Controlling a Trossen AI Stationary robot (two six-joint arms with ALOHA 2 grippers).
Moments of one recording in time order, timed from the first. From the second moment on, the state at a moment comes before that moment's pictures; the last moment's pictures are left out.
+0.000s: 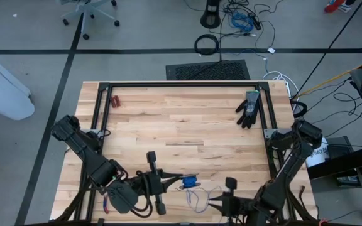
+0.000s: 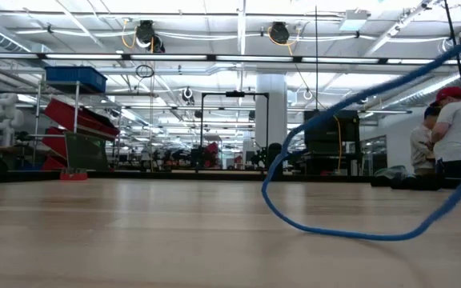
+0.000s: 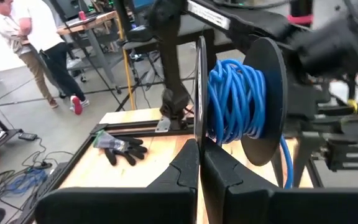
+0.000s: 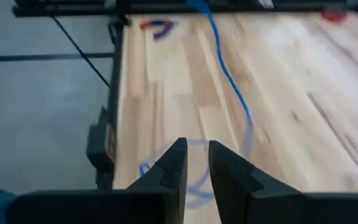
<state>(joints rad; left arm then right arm) -0.71 1.71 1.76 -0.37 -0.93 -0.05 0.96 1.76 1.37 -0.52 0.86 0.81</state>
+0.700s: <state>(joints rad) -0.55 1.53 1.76 -0.45 -0.77 -0.01 0.92 1.83 1.19 -0.56 1.08 0.78</state>
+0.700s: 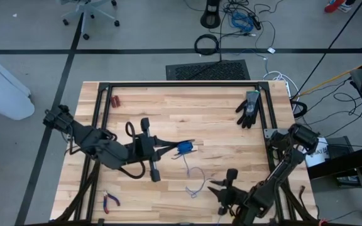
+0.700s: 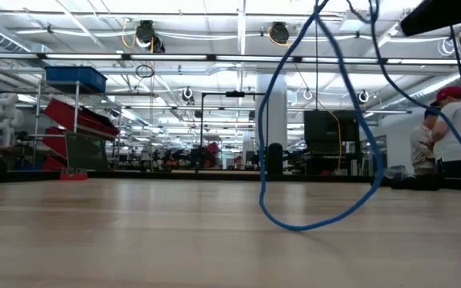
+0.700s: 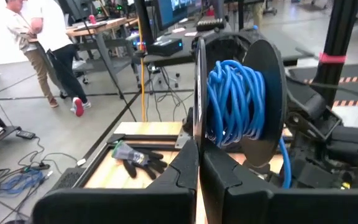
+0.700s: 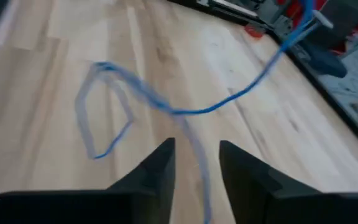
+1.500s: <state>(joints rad) -0.54 1.53 1.76 -0.52 -0.85 -0.01 0.83 1.84 1.19 -0.58 0.83 0.95</state>
